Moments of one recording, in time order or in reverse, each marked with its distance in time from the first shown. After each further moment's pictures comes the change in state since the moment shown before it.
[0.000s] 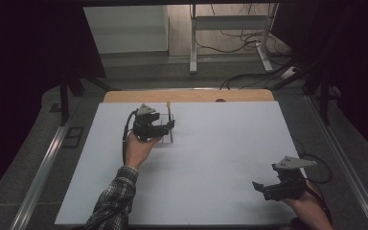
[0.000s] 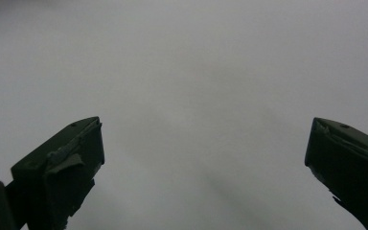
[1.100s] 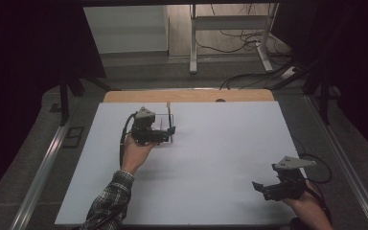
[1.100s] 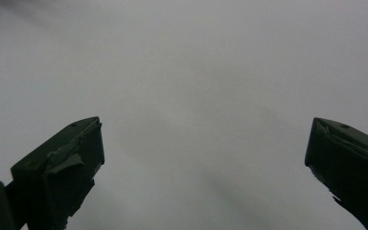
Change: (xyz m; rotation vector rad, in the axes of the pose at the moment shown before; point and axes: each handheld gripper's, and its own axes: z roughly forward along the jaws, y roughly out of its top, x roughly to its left) left arm -0.010 -0.004 -0.014 0.038 -0.029 0.029; right arm 0.000 0.000 0.000 0.005 -0.001 -0.002
